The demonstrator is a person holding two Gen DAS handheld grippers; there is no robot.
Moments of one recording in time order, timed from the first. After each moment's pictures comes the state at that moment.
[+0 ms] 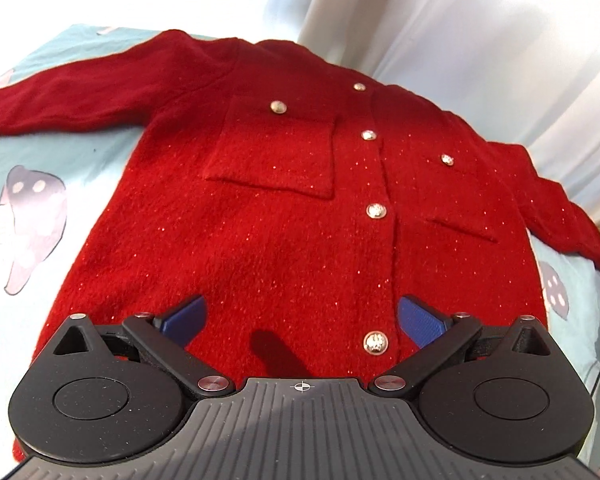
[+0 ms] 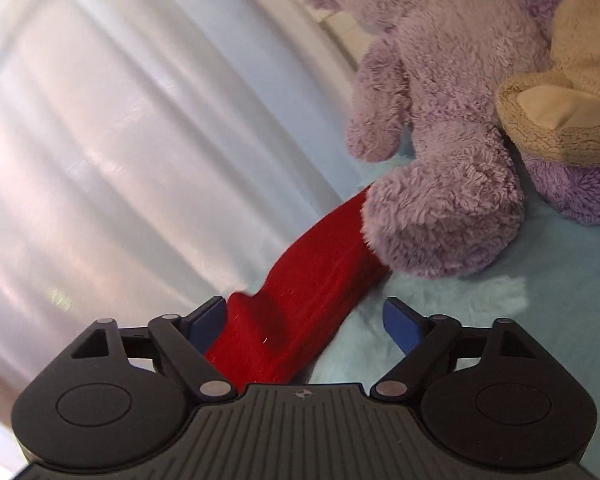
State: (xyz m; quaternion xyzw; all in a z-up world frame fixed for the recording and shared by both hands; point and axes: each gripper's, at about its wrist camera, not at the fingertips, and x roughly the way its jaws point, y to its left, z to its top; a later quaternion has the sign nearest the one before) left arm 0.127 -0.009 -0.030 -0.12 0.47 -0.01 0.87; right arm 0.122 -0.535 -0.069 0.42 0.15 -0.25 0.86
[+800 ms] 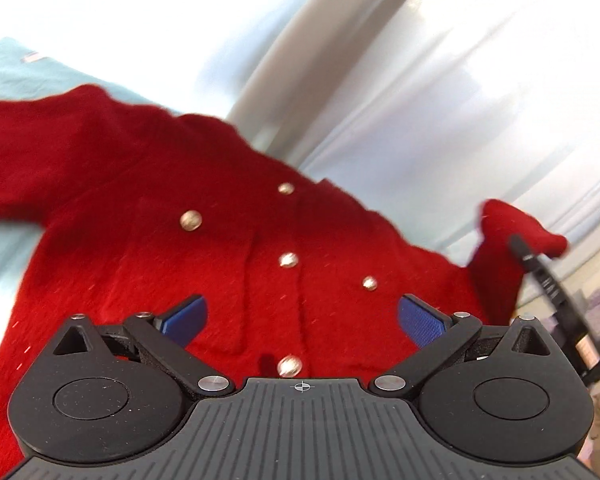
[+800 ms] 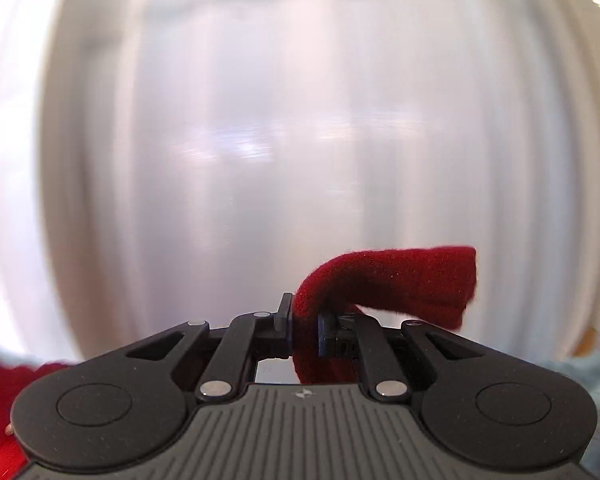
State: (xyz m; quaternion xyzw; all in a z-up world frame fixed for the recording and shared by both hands) left arm 0.221 0.010 -0.002 -0.24 0.38 -0.13 0.88; right arm 0.207 -0.352 -0.008 0.04 0.08 0.02 1.00
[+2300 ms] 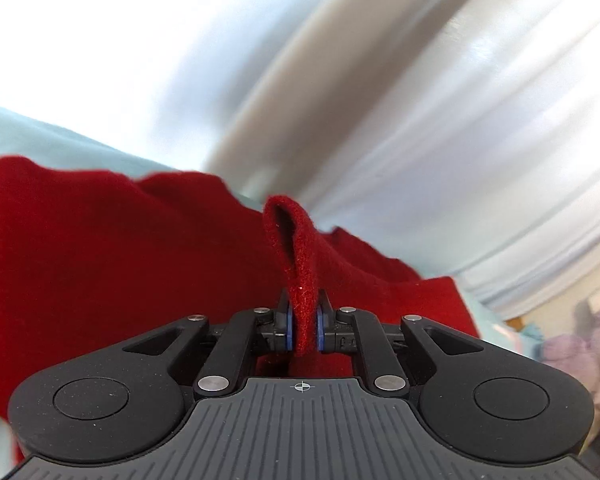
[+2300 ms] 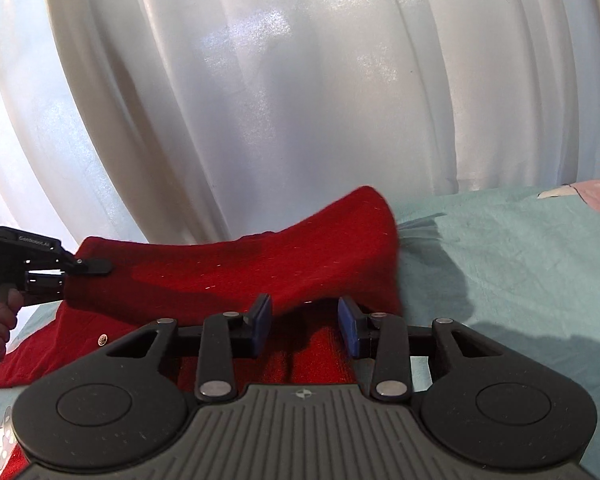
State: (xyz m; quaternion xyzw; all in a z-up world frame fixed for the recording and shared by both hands) left arm 0.366 0.051 -0.025 -0.20 0.41 -0.14 0.88; right arm 0.167 -0.355 -0.064 0.18 0.25 0.05 0.95
